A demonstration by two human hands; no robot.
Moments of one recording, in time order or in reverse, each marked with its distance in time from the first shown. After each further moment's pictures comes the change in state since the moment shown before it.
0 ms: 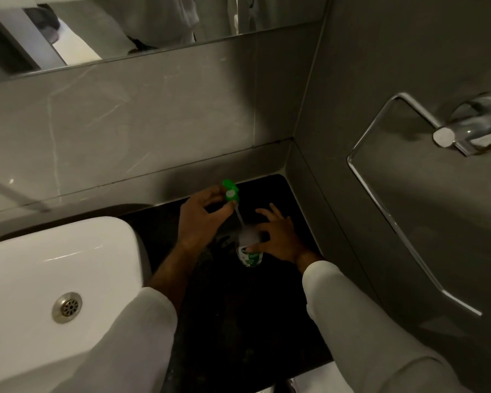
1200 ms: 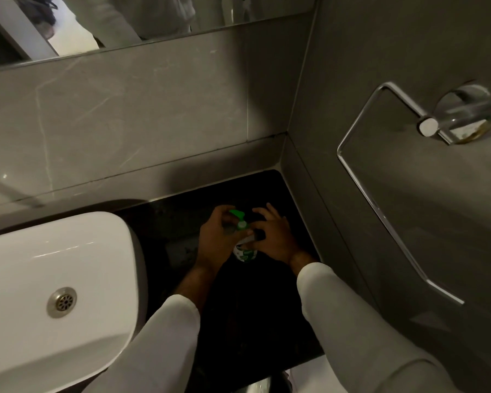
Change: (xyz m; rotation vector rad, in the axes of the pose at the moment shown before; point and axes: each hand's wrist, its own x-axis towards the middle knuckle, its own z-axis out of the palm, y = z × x) left_hand -0.034 -0.063 0.046 0.017 -0.121 -0.157; right_hand -0.014 -0.002 0.003 0.045 0.041 0.015
